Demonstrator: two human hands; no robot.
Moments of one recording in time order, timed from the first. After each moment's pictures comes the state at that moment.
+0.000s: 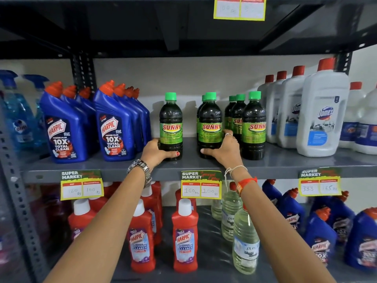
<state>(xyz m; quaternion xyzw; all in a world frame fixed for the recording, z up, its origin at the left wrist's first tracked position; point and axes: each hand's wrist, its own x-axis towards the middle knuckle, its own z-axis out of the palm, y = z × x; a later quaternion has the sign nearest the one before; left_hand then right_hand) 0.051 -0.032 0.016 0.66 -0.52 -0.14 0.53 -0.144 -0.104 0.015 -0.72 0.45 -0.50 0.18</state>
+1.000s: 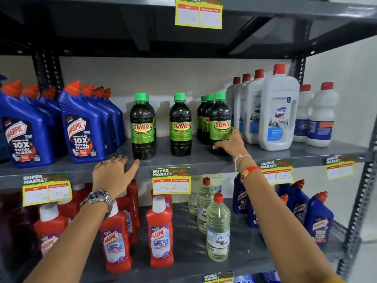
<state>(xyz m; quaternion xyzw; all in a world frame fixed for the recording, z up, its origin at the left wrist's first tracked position) 0.039 0.020 -0.023 0.77 -0.53 0.26 0.24 -0.241 -0.135 0.026 -0.64 0.51 -0.50 0.30</state>
